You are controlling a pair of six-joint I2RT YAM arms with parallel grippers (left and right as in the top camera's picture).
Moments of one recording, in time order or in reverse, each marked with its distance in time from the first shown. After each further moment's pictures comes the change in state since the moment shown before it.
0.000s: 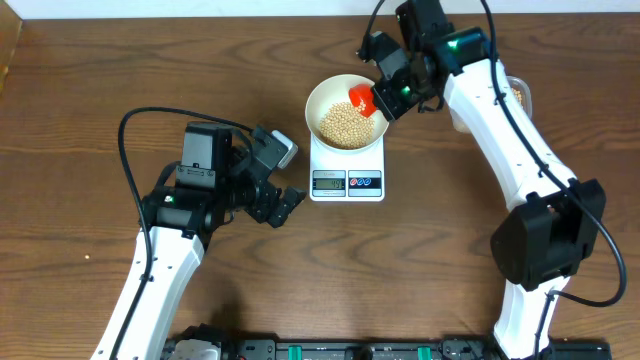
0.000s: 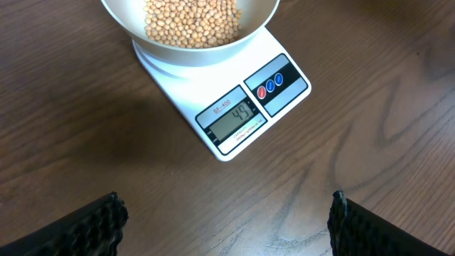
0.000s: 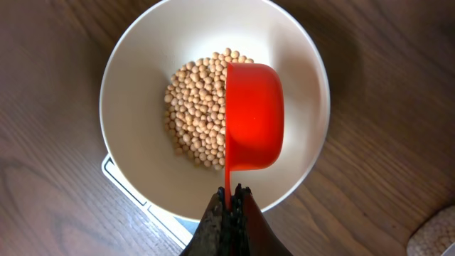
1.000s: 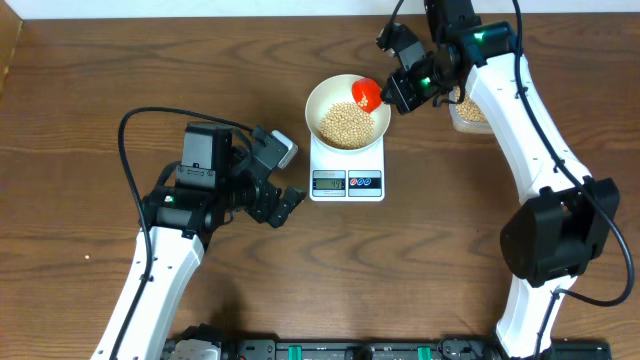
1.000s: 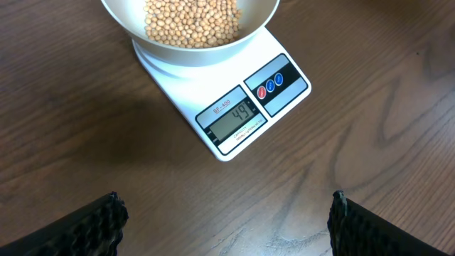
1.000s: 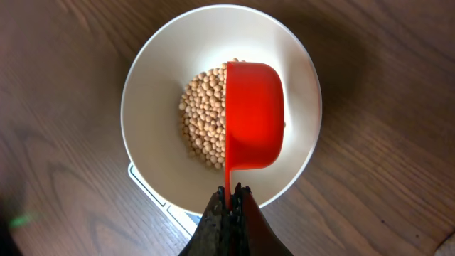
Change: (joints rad) left arm 0.000 0.000 0.000 0.000 0.000 0.000; right arm -0.081 -0.001 0.000 0.000 -0.161 0.003
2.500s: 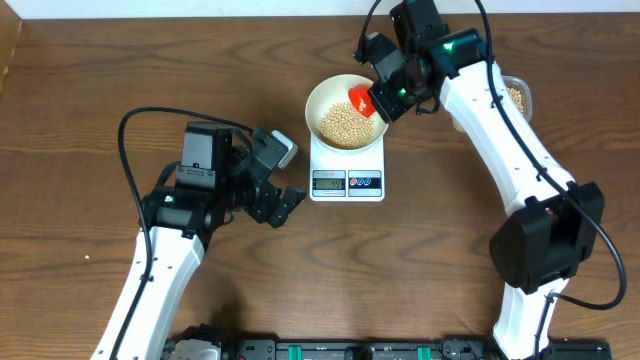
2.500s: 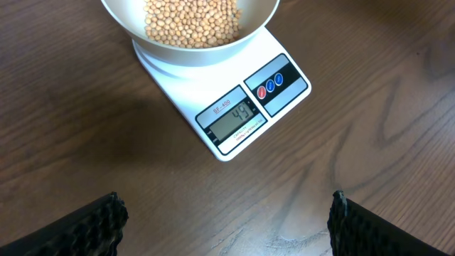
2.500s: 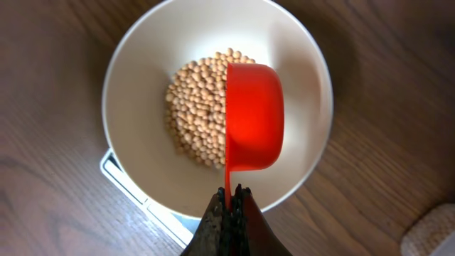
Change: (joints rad) left arm 0.000 0.000 0.000 0.000 0.000 0.000; right arm 0.104 -0.008 0.000 -0.005 0.196 -0.003
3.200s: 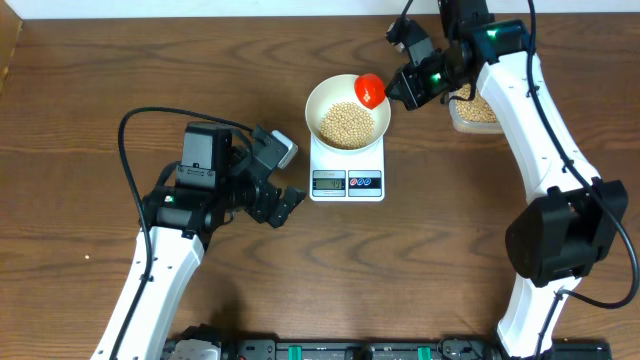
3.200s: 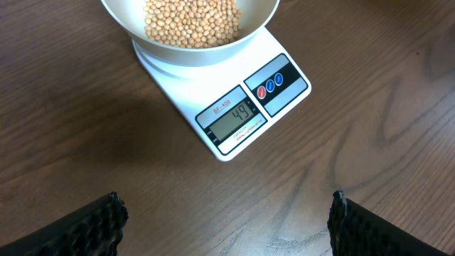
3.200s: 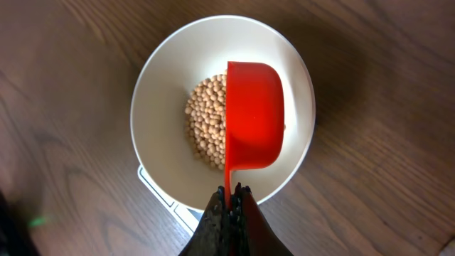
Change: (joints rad) left arm 0.000 0.000 0.000 0.000 0.000 0.000; right arm -0.140 0.000 0.000 0.005 -0.263 0.003
